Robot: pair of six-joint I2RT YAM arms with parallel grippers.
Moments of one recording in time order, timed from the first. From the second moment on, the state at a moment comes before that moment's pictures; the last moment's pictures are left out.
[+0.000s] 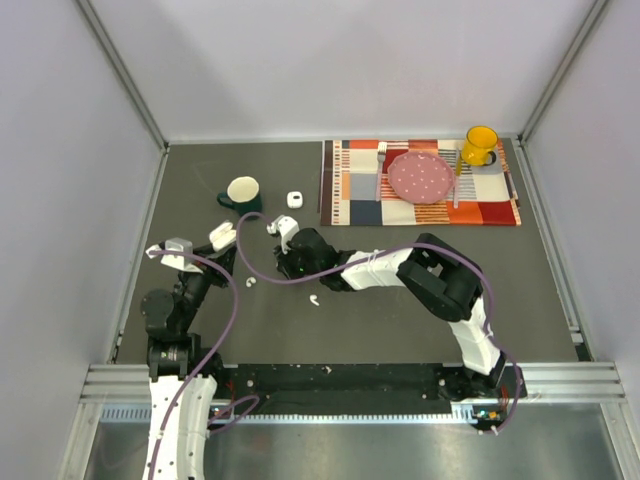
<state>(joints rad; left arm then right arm) 0.07 0.22 0.31 0.09 0.45 -0.28 1.01 2.08 1.24 0.33 0.01 0.16</state>
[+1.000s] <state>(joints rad) 0.07 0.22 0.31 0.08 0.44 -0.26 1.01 2.11 1.29 0.27 0.05 0.10</state>
